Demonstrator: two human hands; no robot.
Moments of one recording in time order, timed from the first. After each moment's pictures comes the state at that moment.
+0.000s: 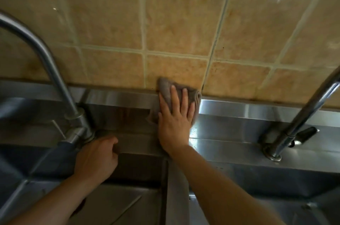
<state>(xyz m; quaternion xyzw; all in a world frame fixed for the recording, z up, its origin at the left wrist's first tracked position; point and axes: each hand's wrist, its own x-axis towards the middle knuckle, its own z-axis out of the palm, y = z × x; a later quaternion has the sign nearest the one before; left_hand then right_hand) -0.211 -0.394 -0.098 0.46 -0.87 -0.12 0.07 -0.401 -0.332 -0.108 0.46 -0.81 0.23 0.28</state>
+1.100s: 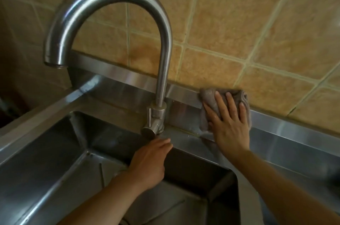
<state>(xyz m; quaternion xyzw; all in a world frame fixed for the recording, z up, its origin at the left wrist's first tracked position) -0.137 -0.413 -0.117 0.37 -0.89 -0.25 0.08 -0.375 -0.369 -0.097 0.60 -0.72 0.02 0.35</state>
